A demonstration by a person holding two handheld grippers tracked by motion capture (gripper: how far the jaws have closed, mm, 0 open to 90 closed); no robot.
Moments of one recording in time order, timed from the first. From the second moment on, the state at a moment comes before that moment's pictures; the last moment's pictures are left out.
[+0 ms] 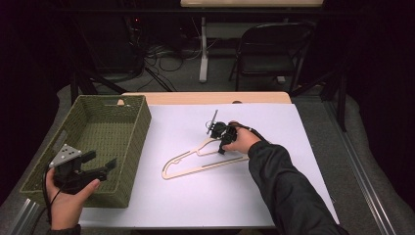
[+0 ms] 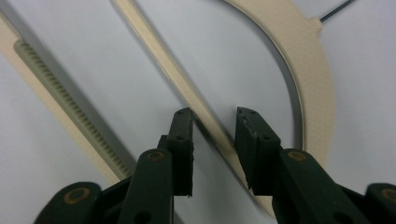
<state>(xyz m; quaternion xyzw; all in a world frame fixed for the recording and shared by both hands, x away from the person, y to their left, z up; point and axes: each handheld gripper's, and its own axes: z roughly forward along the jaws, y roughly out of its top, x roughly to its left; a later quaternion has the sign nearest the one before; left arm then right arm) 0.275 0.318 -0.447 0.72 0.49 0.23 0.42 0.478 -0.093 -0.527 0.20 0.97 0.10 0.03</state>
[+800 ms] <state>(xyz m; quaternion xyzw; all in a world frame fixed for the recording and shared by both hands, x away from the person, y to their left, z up) 0.274 0.308 -0.442 0.73 0.47 0.23 0.43 0.447 -0.100 -0.524 0.11 0.99 0.08 0.01</state>
